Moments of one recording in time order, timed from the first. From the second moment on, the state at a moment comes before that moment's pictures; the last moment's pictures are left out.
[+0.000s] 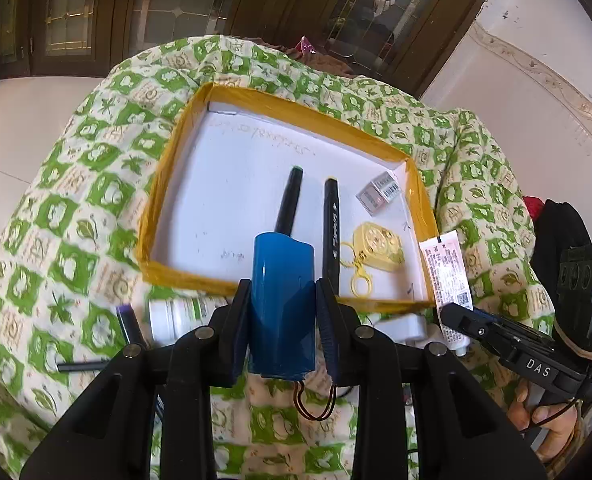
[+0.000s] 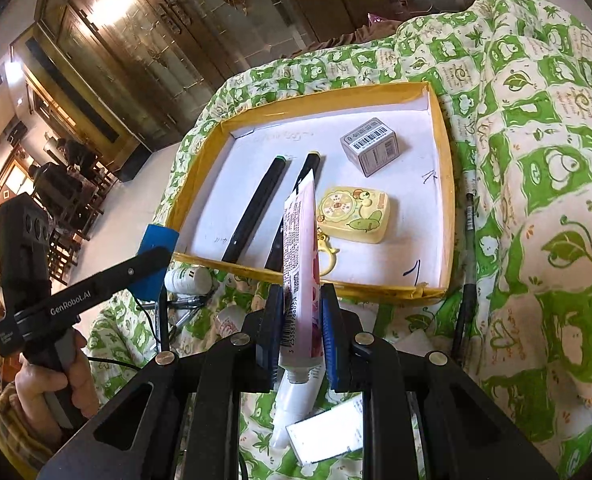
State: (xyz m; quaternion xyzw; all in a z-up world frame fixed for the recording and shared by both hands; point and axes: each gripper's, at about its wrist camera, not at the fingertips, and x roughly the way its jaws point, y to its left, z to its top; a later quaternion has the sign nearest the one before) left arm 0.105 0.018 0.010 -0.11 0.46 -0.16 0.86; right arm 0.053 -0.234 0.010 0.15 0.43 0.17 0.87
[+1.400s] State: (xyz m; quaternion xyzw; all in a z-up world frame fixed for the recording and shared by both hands) left arm 0.198 0.020 -0.033 -0.05 0.48 -0.10 0.87; right arm 0.155 -0.246 -0.028 0.04 0.49 0.05 0.87
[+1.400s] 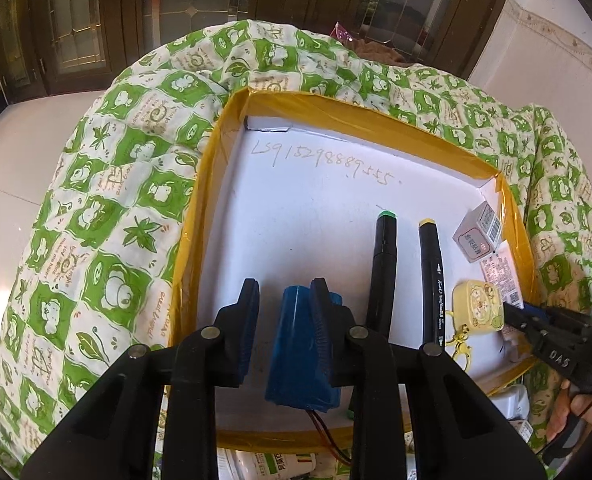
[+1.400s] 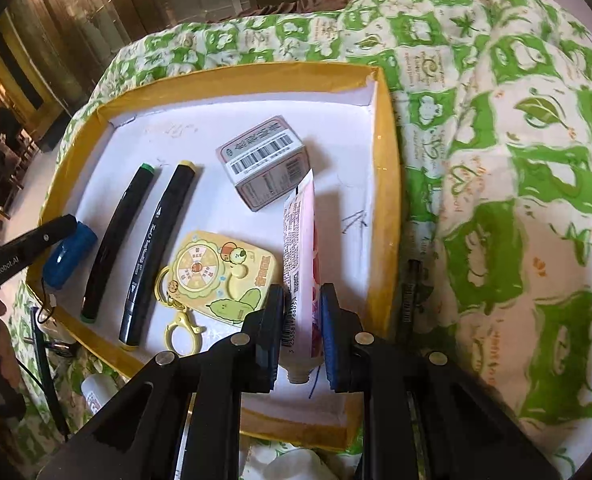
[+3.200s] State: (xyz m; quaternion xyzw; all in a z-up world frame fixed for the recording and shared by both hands) left arm 0.053 0.077 -0.041 -0.22 0.48 -0.01 0.85; right arm 0.020 -0.227 -0.007 0.07 0.43 0.09 0.89
